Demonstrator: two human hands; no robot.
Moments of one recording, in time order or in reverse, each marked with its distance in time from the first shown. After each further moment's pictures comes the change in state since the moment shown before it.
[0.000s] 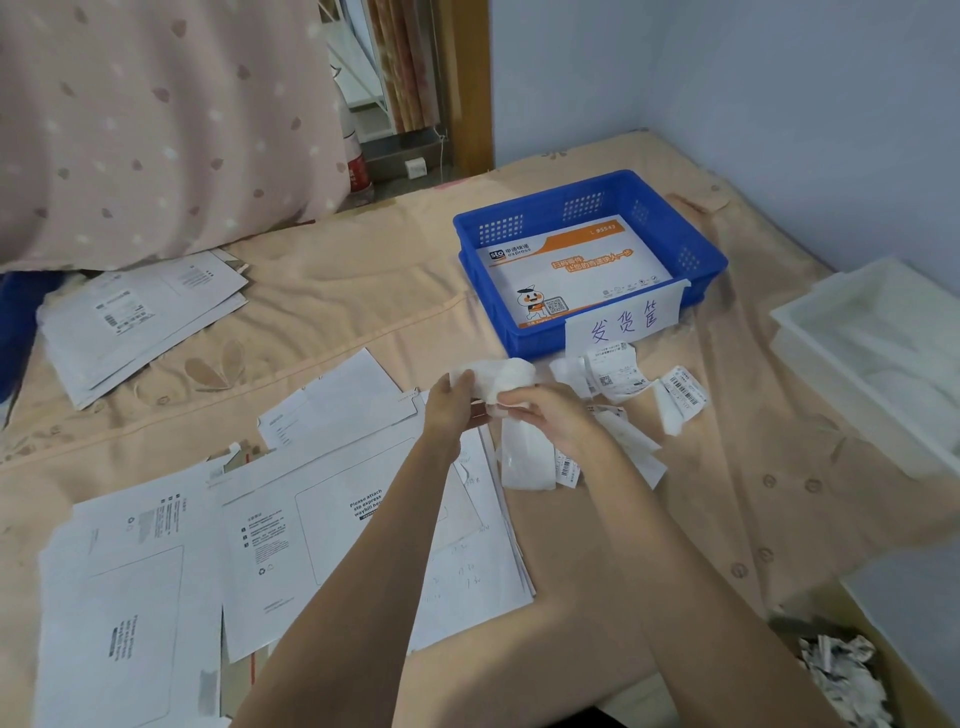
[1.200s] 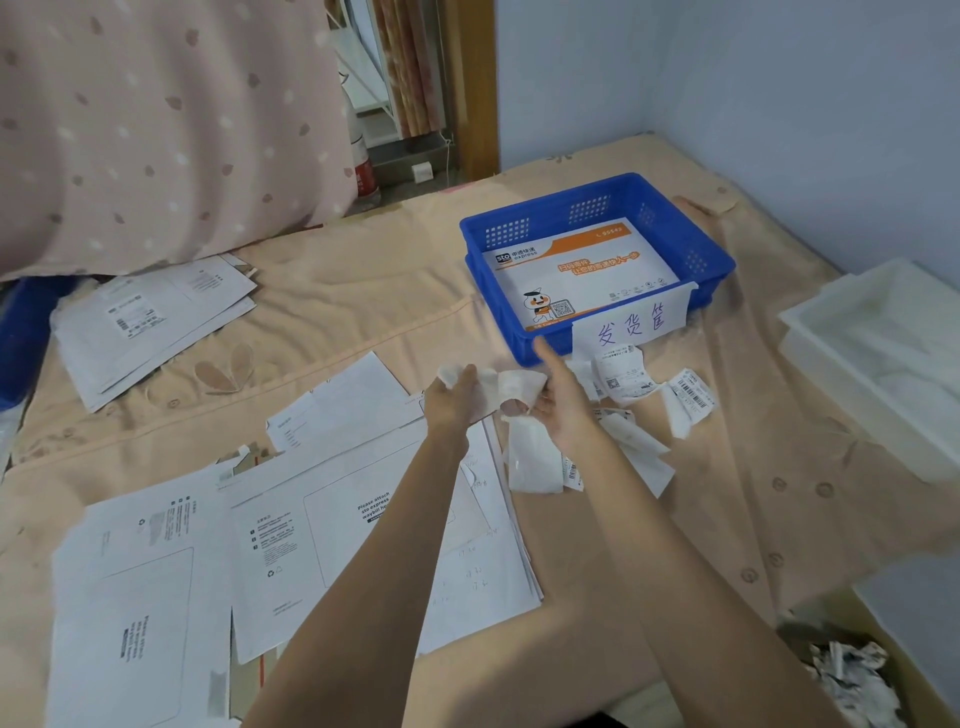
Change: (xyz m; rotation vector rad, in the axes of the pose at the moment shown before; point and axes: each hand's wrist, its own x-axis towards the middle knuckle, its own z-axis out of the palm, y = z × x) left_hand 0.004 0.008 0.003 -0.038 0.209 -0.045; right_hand 0.005 -0.007 0.010 0.178 0.173 0.012
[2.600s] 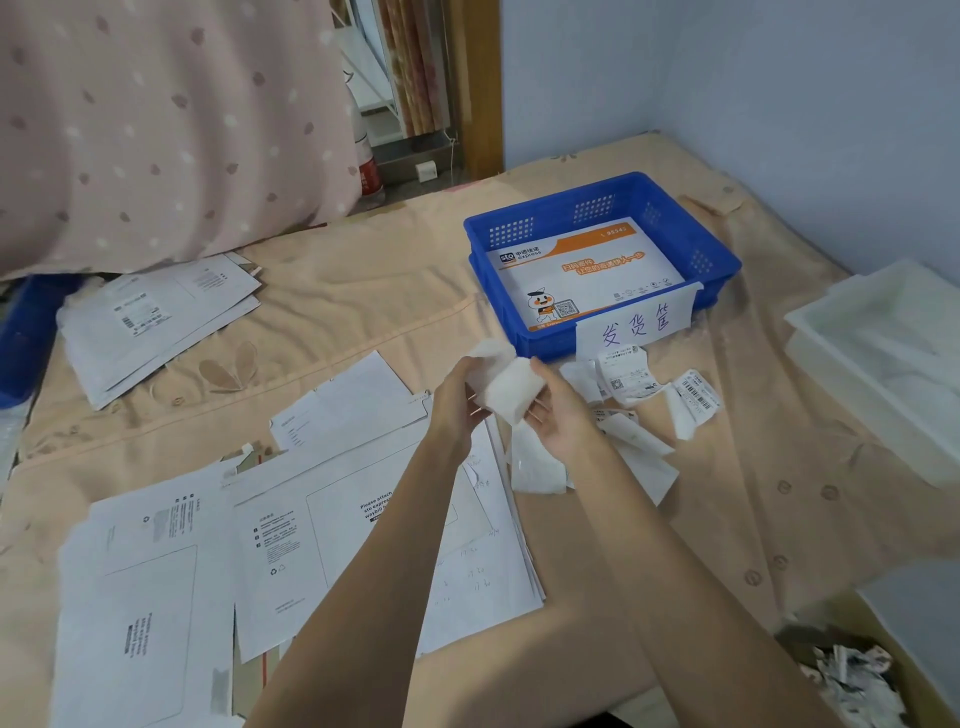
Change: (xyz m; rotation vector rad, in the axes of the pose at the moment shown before) left_hand -0.003 0.003 -0.008 -0.173 -0.268 -0.029; right_hand -0.007 0.007 0.005 0.281 0.022 0.077
